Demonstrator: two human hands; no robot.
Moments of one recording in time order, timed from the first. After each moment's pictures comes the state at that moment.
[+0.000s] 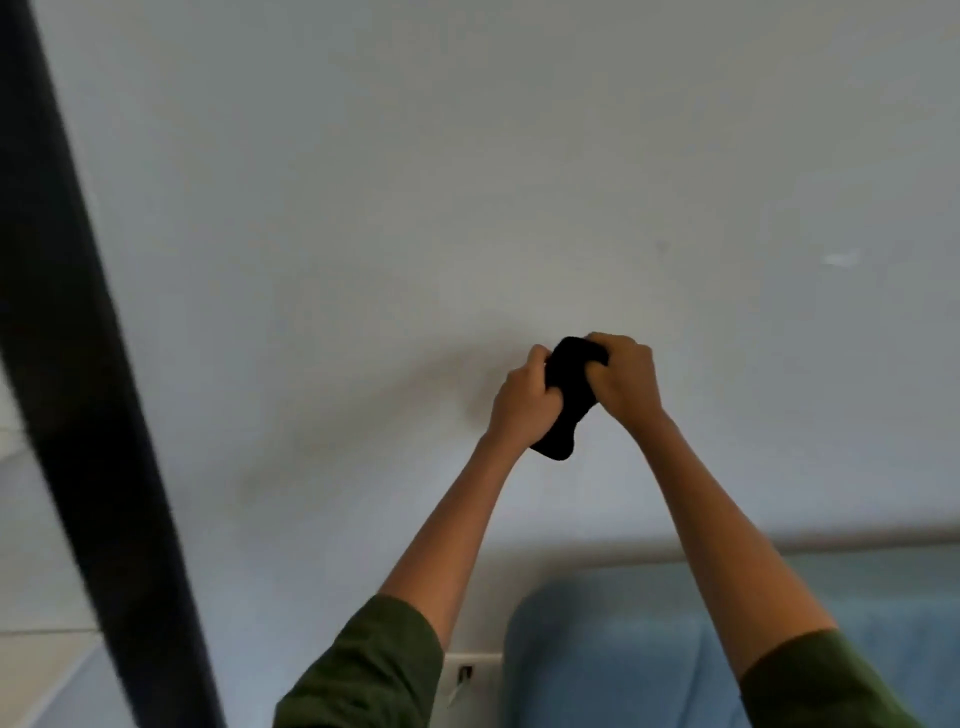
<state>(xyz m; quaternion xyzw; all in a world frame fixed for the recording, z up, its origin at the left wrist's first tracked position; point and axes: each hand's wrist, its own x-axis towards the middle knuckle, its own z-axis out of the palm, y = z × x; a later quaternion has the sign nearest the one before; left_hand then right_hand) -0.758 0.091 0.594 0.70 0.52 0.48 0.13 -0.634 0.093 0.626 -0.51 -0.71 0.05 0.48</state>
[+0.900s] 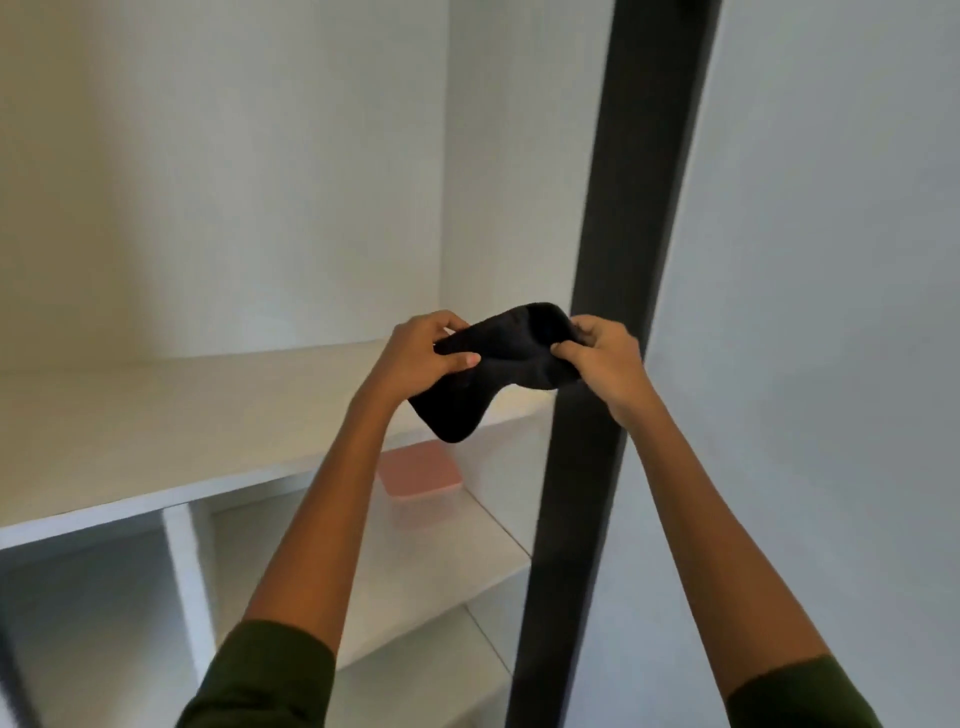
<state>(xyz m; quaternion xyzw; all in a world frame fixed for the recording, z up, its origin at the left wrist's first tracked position) -1.175 -0.191 0.649 0.32 0.82 0.46 -0.10 -1.088 0.001 0.654 -0.09 -0.83 0.44 0.34</state>
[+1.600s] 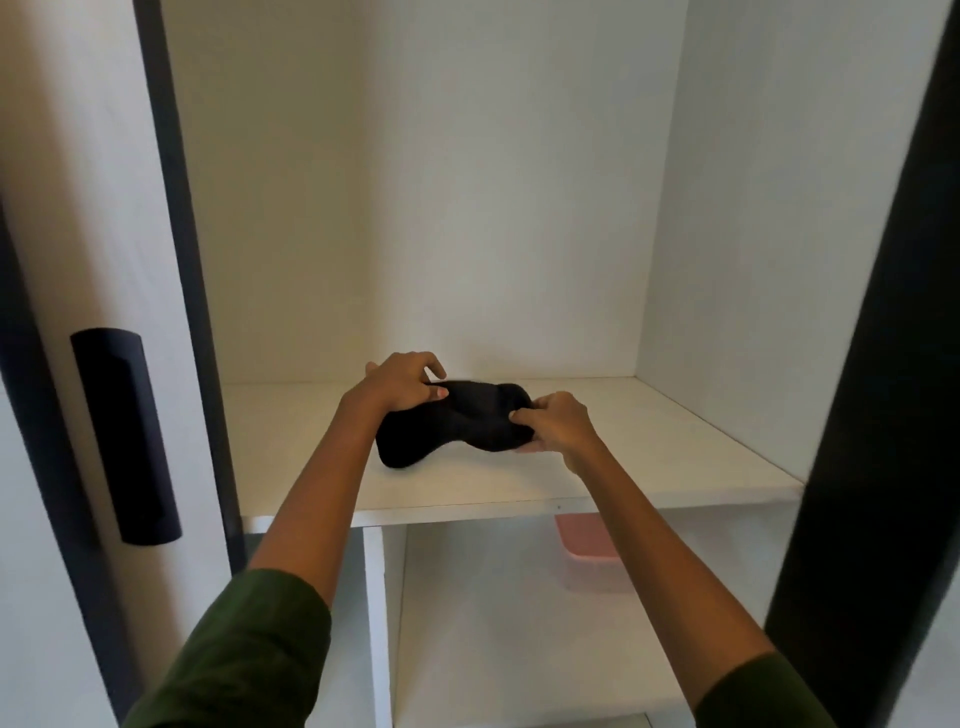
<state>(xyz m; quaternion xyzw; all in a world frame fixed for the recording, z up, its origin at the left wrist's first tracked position) -1.275 -0.377 0.646 0.05 0.97 0.19 -0.11 -1.270 -0.167 0.605 0.02 -0.83 0.56 0.05</state>
